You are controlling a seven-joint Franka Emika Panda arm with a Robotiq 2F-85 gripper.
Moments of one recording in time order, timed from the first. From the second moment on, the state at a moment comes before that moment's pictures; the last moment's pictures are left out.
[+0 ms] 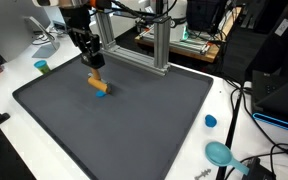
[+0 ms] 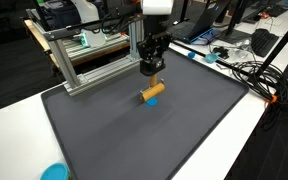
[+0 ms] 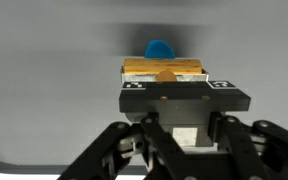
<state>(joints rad) -0.06 0.34 -0.03 -1.87 0.00 2.28 -0.10</state>
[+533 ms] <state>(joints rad) -0.07 0.40 -0.04 -1.85 0.03 2.29 -0.09</state>
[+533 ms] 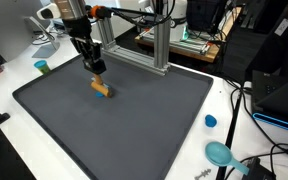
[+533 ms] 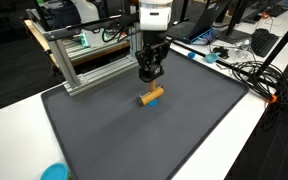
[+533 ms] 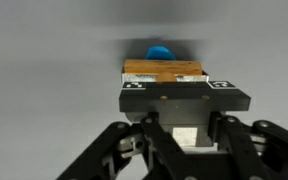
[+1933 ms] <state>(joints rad) -0.06 0.45 -0.05 -1.75 -0.02 2.17 -0.03</state>
